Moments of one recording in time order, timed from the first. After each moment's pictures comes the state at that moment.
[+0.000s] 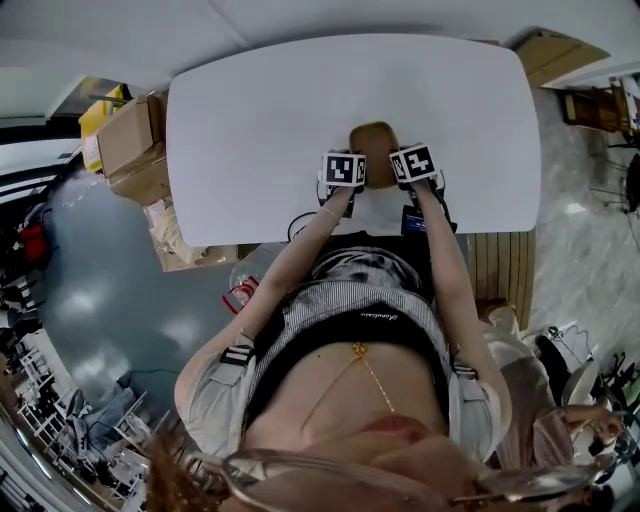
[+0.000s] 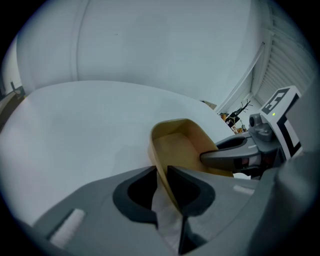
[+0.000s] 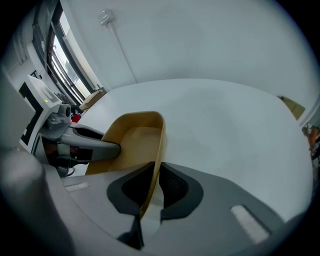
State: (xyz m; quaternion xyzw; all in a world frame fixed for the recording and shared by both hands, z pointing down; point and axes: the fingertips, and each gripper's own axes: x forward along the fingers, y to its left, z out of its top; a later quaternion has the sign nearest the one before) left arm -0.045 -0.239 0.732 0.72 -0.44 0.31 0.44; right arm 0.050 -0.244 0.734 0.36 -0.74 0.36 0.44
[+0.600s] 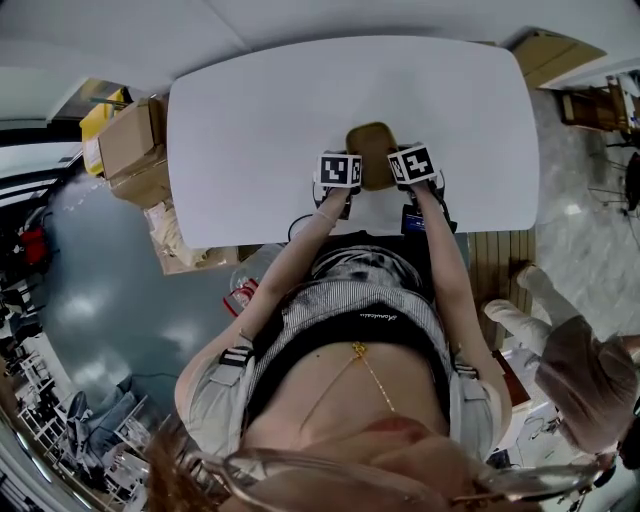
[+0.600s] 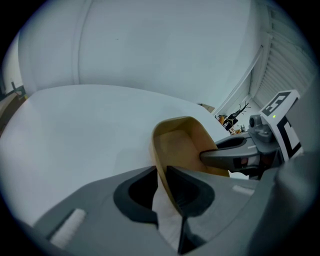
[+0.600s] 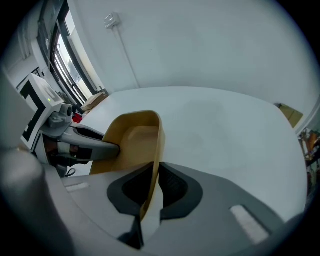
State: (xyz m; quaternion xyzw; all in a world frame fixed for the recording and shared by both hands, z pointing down) left arm -0.050 -0.238 0.712 0.73 -0.43 0.30 0.44; right arm 0.046 -0.246 0.712 0.37 -0.75 0.34 0.43
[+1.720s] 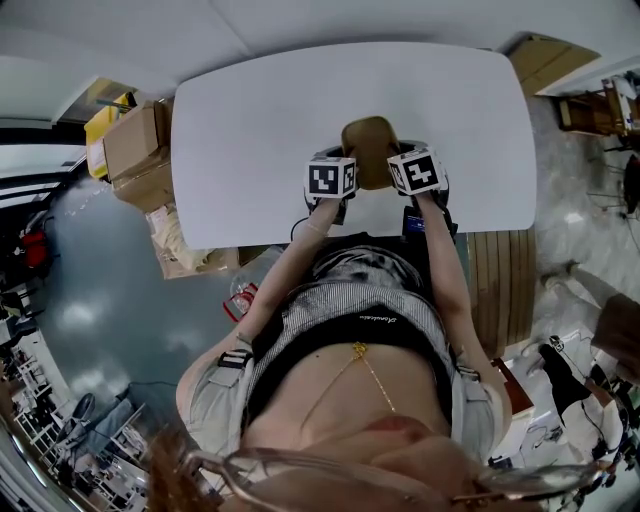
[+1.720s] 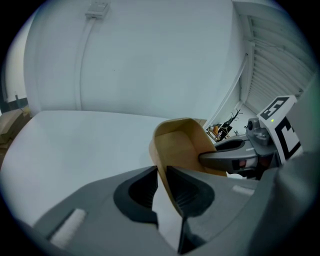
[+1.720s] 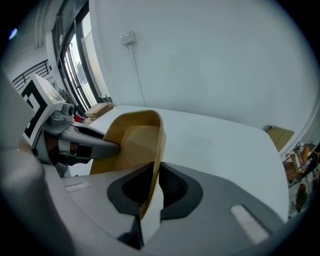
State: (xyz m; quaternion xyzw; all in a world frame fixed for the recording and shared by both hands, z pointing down) left arm -0.055 -0.240 0.629 0.77 -0.45 0.25 0.38; right arm 0.041 -0.246 0.629 0.40 -0.78 0.27 0.40
